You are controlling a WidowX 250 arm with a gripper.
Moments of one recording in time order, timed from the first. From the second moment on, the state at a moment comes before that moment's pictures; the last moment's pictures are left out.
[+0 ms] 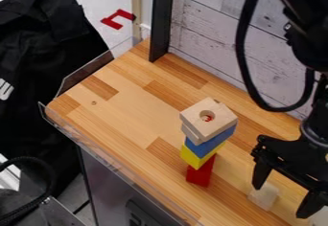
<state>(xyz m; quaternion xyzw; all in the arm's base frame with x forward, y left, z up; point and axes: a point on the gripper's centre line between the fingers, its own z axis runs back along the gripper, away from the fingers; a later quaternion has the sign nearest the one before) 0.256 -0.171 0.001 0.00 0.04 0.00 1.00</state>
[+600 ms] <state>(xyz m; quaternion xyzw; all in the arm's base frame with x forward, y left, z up) 0.261 -0.155 -0.011 0.01 0.06 0.04 1.00</state>
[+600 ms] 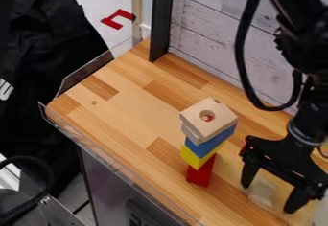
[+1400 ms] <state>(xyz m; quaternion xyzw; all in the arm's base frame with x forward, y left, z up) 0.263 -0.155 -0.019 0.00 0.07 0.06 1.00</state>
